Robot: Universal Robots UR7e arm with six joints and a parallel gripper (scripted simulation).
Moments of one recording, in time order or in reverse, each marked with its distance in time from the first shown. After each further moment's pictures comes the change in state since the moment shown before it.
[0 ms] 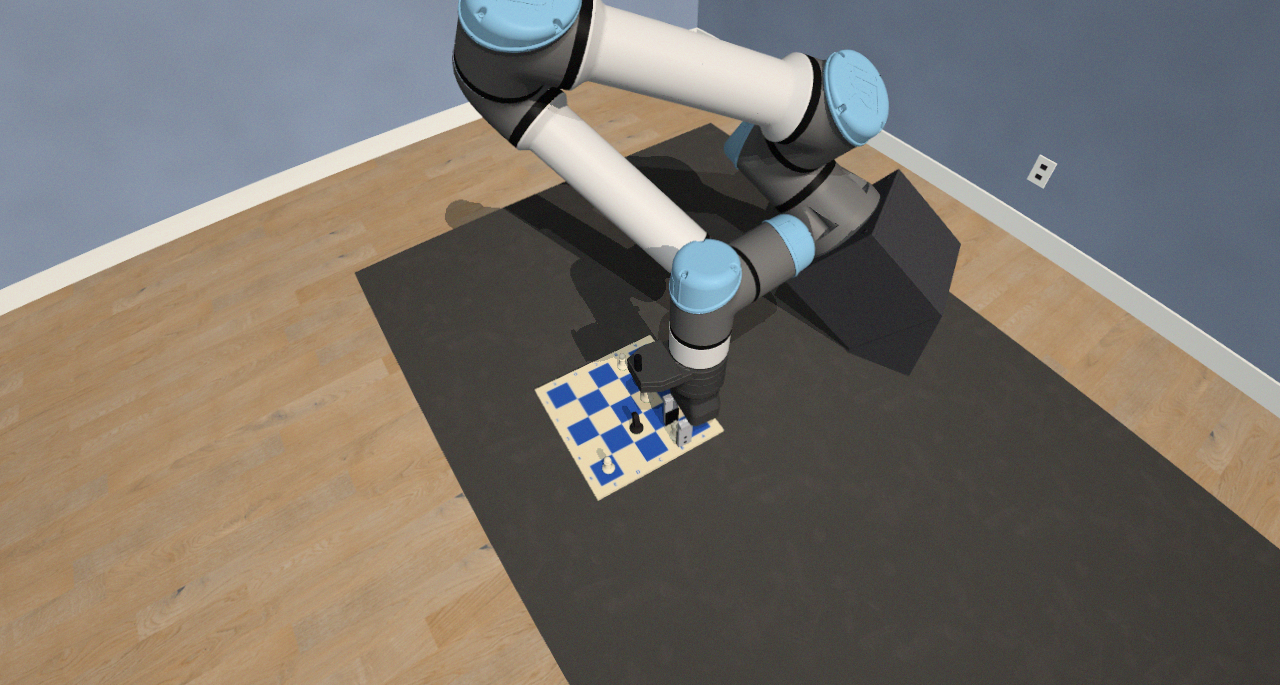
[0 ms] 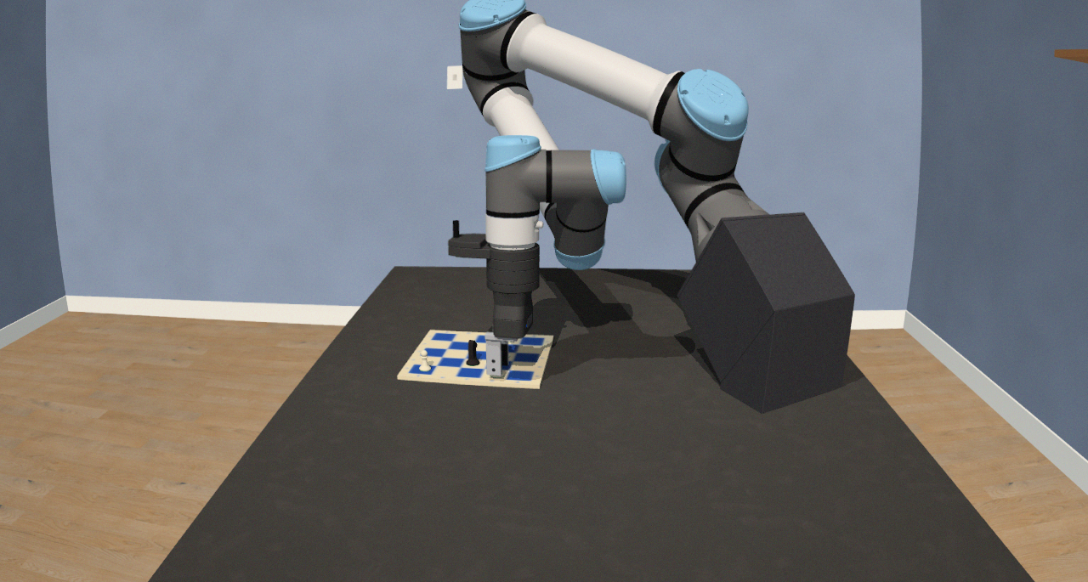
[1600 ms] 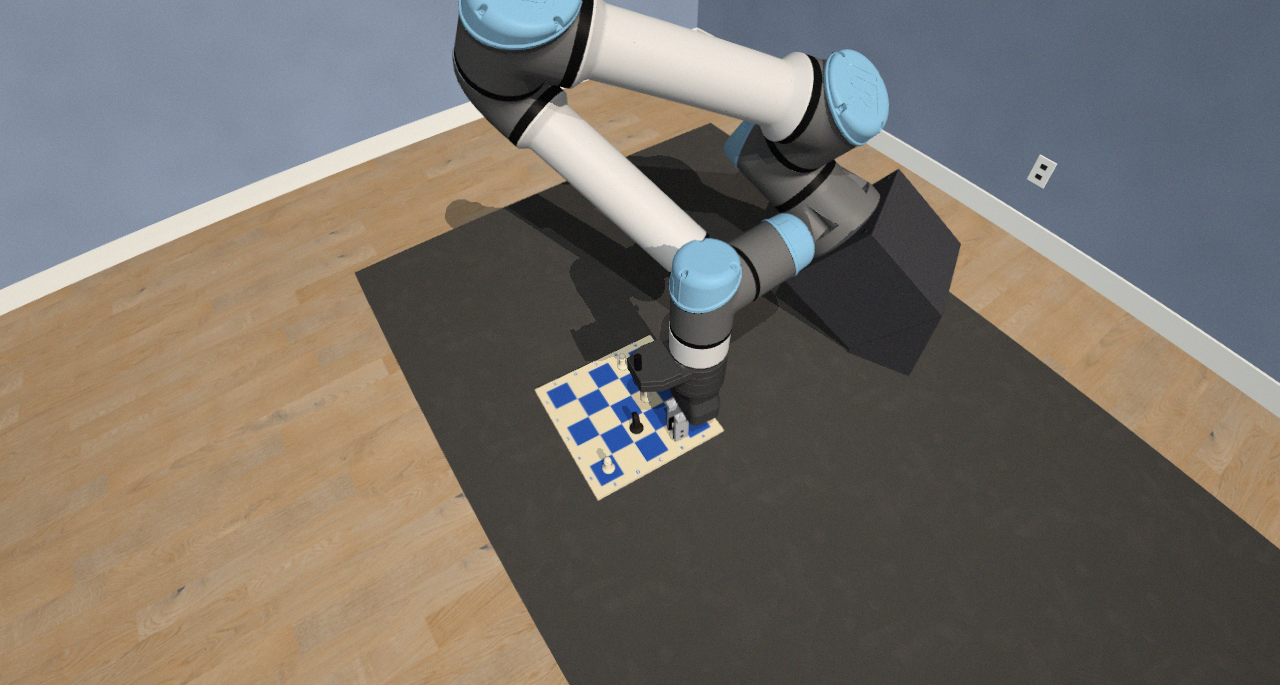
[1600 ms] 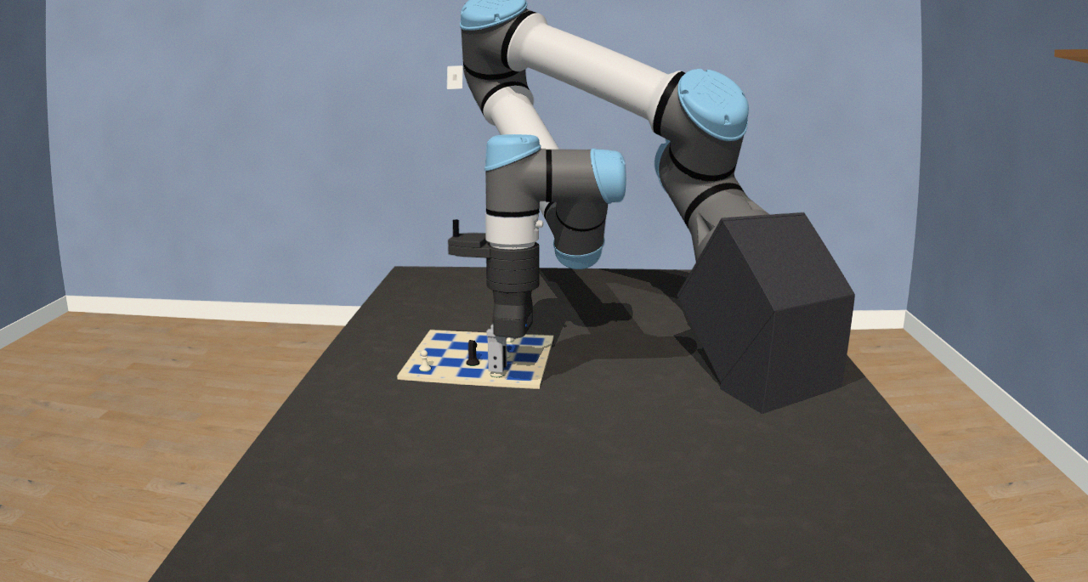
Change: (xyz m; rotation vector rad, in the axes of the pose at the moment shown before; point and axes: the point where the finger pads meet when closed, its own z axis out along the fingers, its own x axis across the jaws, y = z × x) arm 0.000 0.000 -0.001 0.000 0.000 0.000
